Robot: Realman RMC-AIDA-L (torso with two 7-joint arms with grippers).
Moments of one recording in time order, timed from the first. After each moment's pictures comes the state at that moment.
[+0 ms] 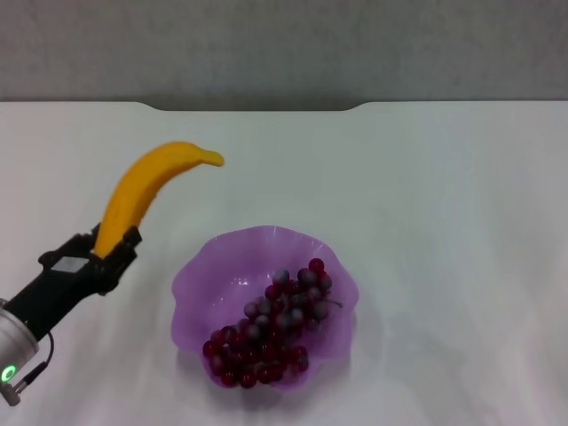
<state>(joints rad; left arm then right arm) -0.47 -2.02 -0.30 0.00 2.17 1.20 -0.71 0.09 2.00 -1.94 -0.57 0.31 -1.25 -0.04</state>
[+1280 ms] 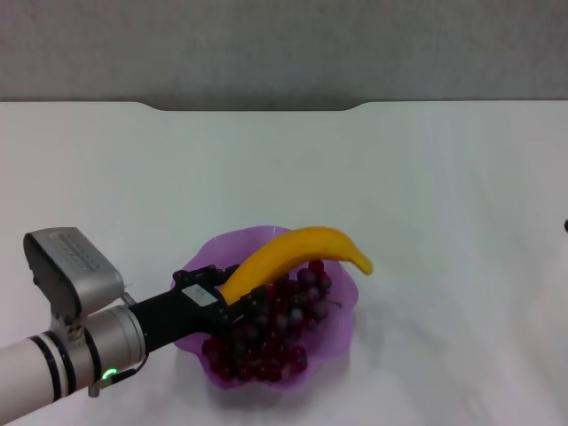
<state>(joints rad) -0.65 -2.04 0.02 -0.05 2.27 1.02 -0.69 0.17 2.00 -1.97 -0.50 0.31 -1.25 -0.01</state>
